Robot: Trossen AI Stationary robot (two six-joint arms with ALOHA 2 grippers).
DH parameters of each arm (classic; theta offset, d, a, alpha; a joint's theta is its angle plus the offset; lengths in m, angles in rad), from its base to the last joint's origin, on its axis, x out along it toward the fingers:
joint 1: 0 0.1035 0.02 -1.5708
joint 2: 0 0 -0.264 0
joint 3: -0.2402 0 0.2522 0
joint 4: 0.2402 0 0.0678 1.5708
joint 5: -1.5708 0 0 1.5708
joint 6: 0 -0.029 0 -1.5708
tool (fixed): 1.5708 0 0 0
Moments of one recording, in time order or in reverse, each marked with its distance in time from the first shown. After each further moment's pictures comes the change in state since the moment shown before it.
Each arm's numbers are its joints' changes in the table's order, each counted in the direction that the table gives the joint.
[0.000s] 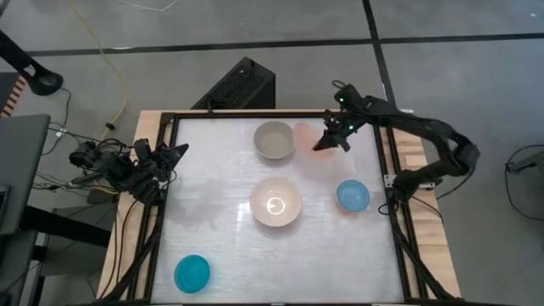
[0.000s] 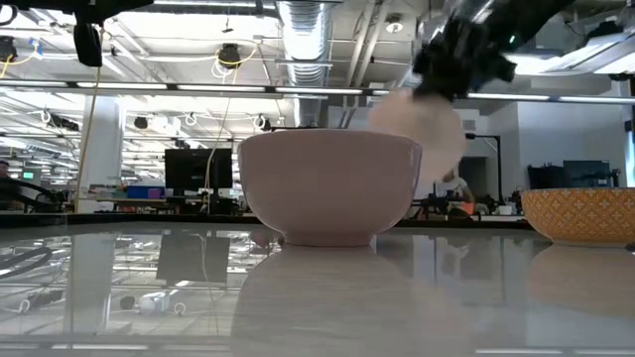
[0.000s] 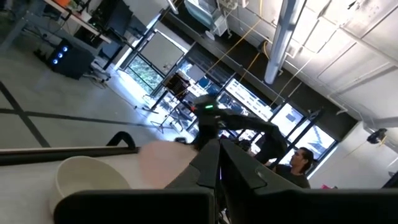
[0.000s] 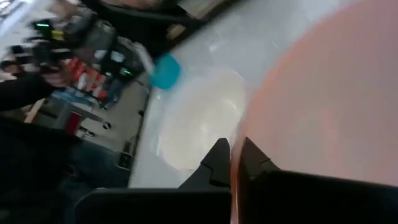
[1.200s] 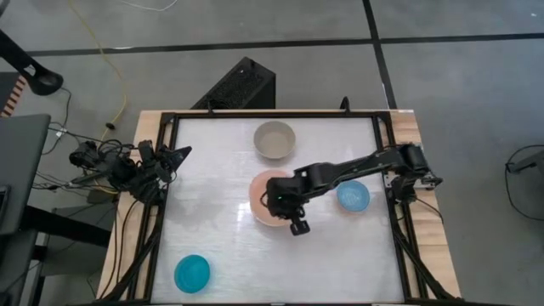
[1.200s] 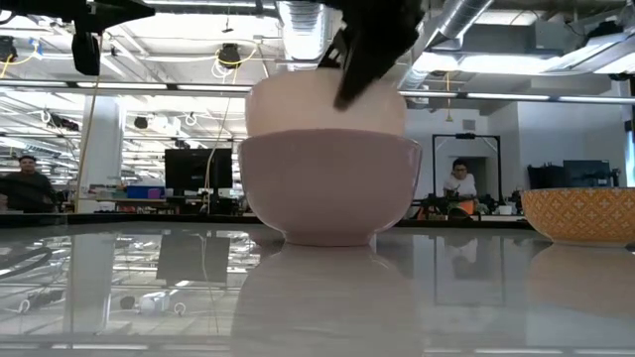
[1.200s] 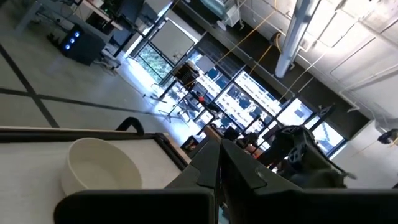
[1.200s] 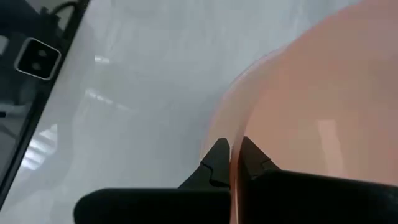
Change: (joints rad) left arm 0.000 0.000 0.000 0.099 0.024 0.116; right arm 0.874 0.512 -0.565 0.252 -0.819 0.063
